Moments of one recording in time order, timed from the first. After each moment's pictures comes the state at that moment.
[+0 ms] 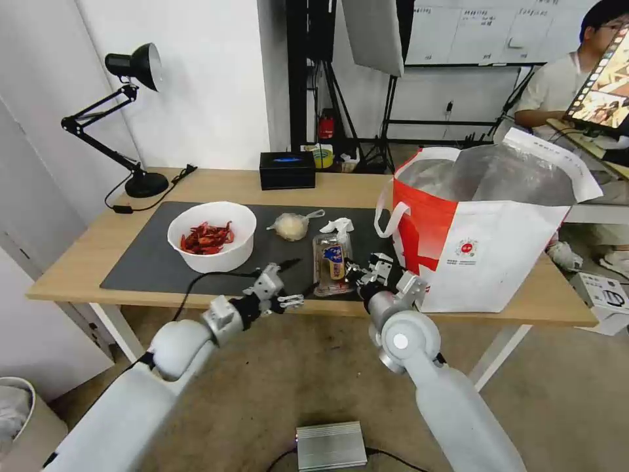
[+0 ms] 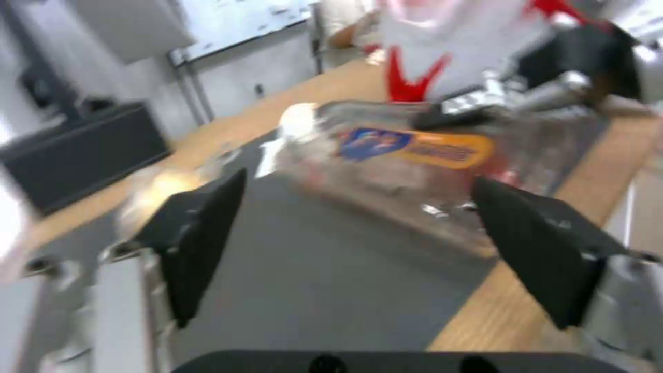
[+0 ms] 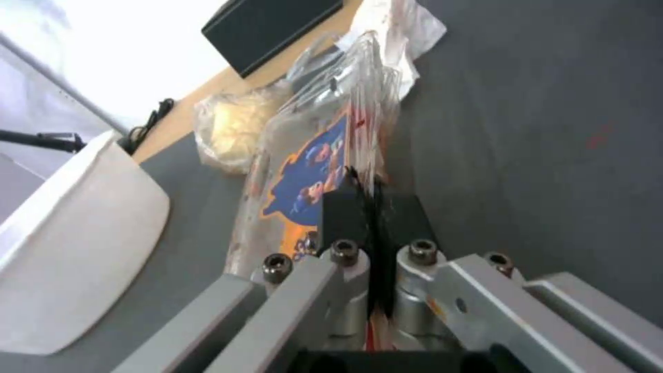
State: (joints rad) left arm 1.06 -0.97 -0.25 -1.84 -0.33 0.04 0.39; right arm -0.97 1.29 0.11 1.84 0.98 -0.29 0.46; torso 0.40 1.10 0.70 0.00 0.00
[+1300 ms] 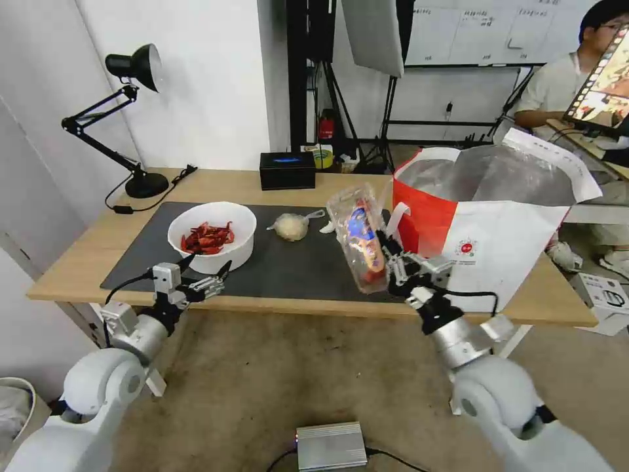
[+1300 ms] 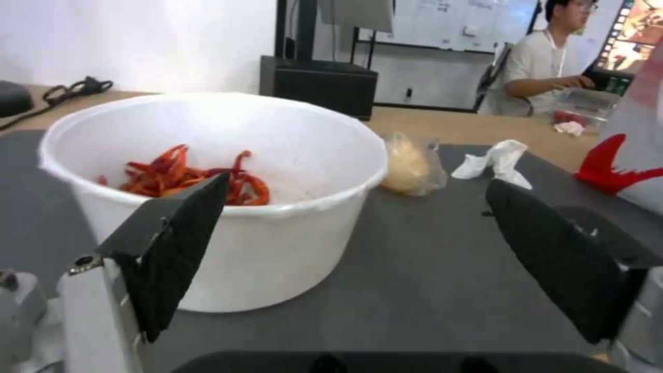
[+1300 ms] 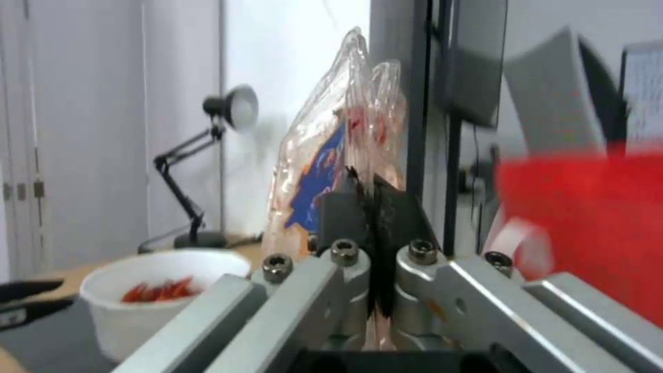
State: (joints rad) left arm 1.32 -1.05 -0.63 -1.98 -0.64 0.19 0.18; right arm -1.28 1.00 0.34 2.18 0.52 0.11 -0.03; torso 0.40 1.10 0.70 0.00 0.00
